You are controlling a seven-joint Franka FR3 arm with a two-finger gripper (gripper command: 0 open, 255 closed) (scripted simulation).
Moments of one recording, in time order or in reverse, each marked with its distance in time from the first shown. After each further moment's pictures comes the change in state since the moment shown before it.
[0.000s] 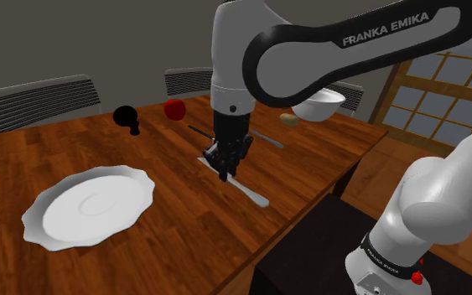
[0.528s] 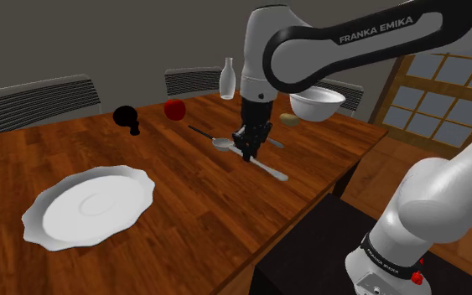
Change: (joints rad) arm -0.058 -0.101 -0.159 -0.110 -0.016 -0.007 -0.217
